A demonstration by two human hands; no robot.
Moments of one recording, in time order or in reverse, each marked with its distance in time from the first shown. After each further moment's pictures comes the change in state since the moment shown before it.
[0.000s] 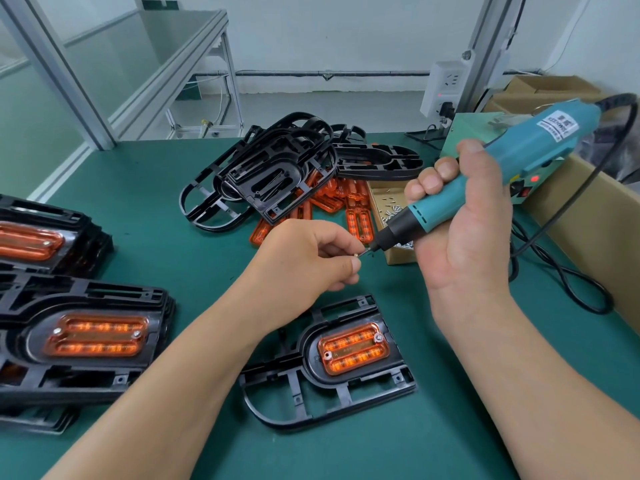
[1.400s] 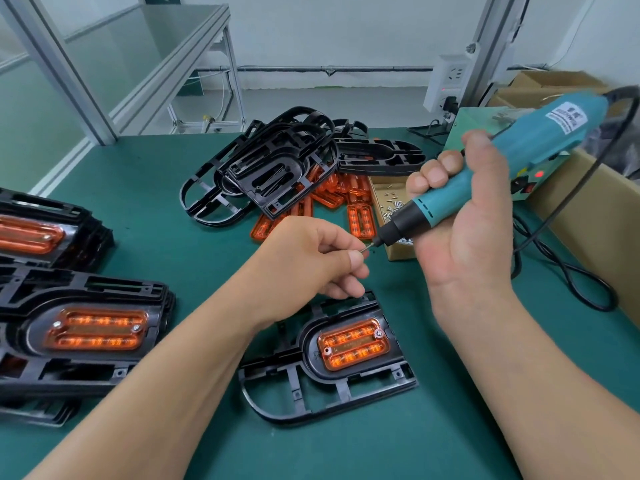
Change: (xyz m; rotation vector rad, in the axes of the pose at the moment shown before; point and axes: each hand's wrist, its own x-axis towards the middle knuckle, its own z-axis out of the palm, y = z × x) left_hand -0.002 0.001 -0.001 -0.120 -0.093 -0.066; right_hand -0.002 0.000 0.001 0.090 -0.019 0.037
